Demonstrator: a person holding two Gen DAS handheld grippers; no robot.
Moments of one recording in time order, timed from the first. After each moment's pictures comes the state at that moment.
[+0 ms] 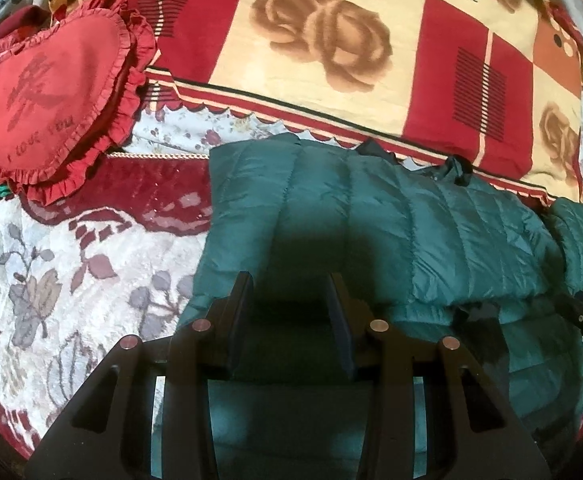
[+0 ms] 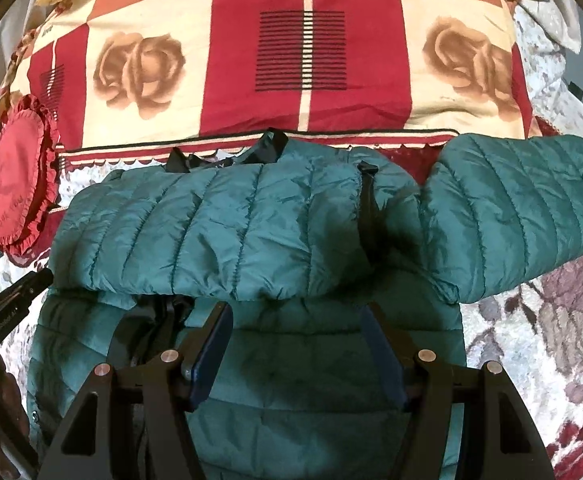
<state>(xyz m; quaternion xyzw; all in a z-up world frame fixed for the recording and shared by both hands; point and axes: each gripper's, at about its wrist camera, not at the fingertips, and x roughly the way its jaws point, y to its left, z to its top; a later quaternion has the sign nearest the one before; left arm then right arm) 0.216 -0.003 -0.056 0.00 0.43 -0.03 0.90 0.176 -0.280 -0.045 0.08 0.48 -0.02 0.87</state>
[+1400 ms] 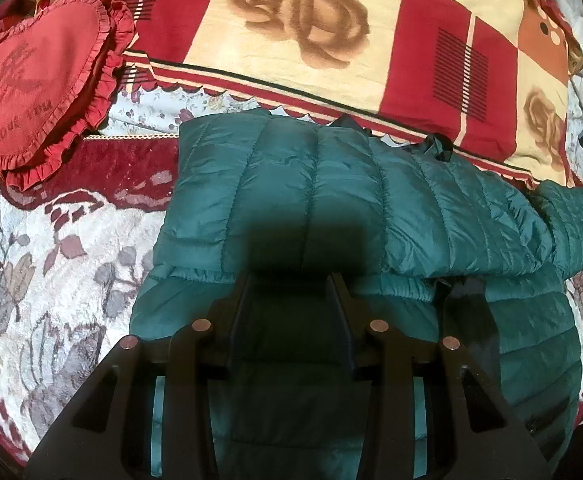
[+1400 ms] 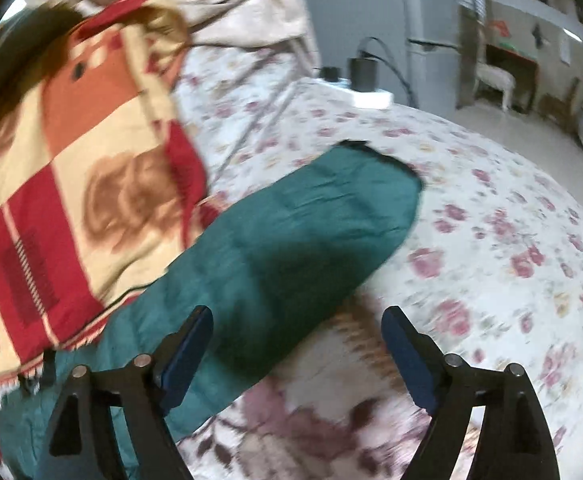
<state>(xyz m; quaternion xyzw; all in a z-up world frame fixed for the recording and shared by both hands) 0.207 -0.017 -0.072 -0.01 0.45 -0.06 0.89 0.127 -0.621 0.024 0.23 0.36 -0.32 0.85</state>
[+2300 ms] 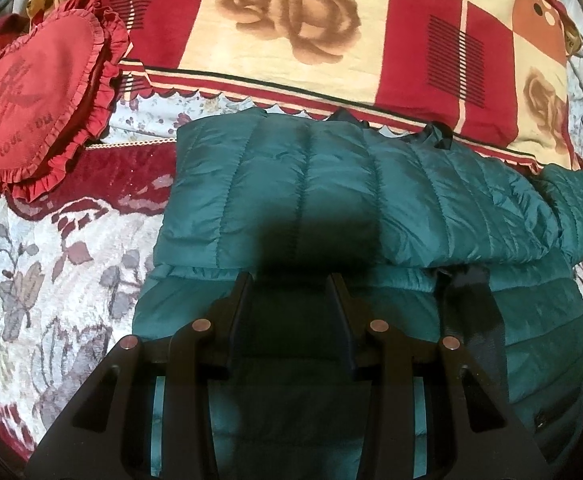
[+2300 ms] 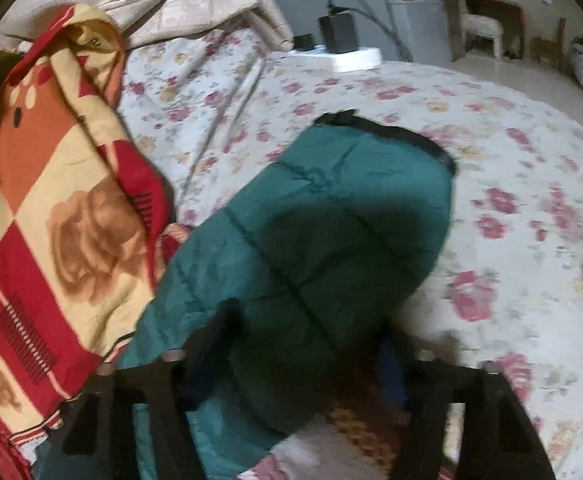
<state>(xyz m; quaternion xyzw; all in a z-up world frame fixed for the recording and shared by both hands) 0.203 -0.027 -0.074 0.02 0.45 -0.05 0.89 0.171 -0.669 -0.017 0.31 0.35 -0.28 0.84</state>
